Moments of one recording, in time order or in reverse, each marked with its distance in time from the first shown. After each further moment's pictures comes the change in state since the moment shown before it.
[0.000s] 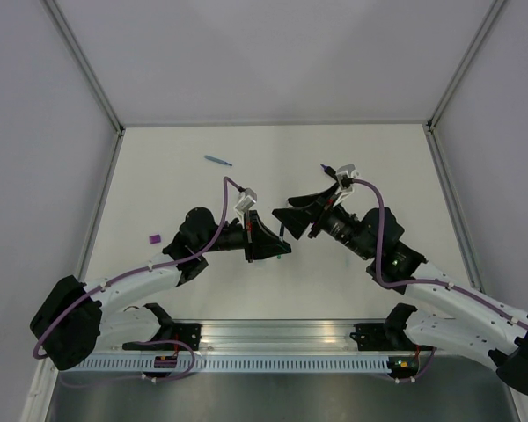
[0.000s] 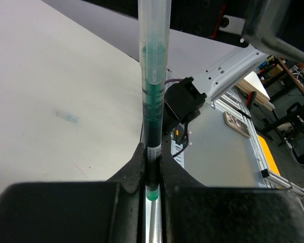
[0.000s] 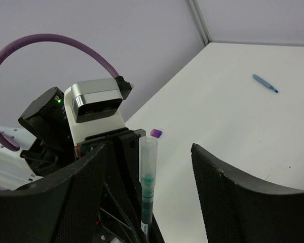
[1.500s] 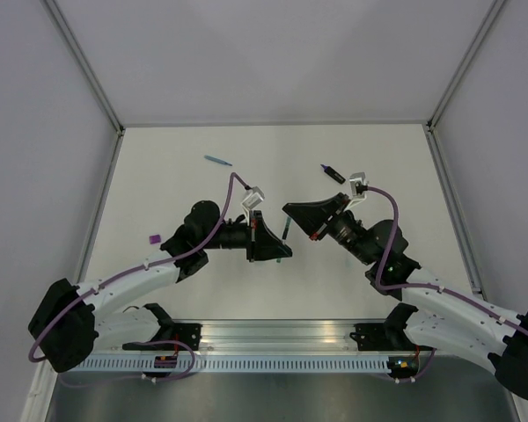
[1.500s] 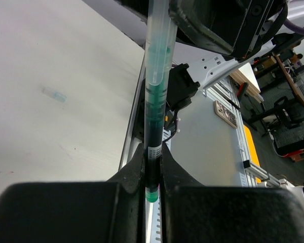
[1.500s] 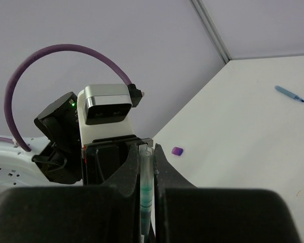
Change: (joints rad) left arm -0.007 -0.027 0.079 -0.219 0.017 -0.022; right arm -0.034 -0.005 -0.164 0.281 -0.041 0.144
